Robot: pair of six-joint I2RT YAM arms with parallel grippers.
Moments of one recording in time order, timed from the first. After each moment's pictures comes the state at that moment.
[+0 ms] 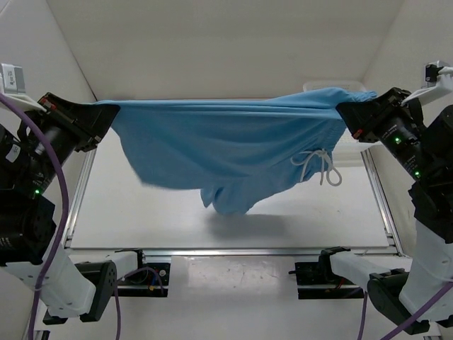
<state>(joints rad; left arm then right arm) 0.06 1.20 2.44 -1.21 0.38 -0.68 0.22 1.09 2.07 -1.01 -0.17 0.46</state>
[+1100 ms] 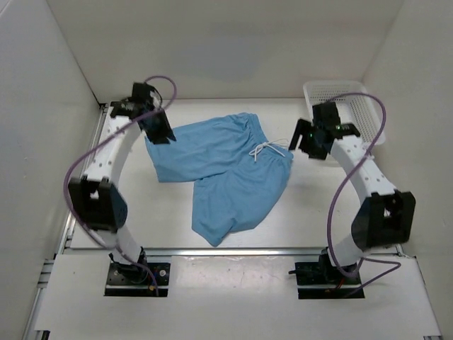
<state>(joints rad) -0.11 1.79 1.77 -0.99 0.12 -0.49 0.19 1.57 1.41 -0.78 0.01 0.44</state>
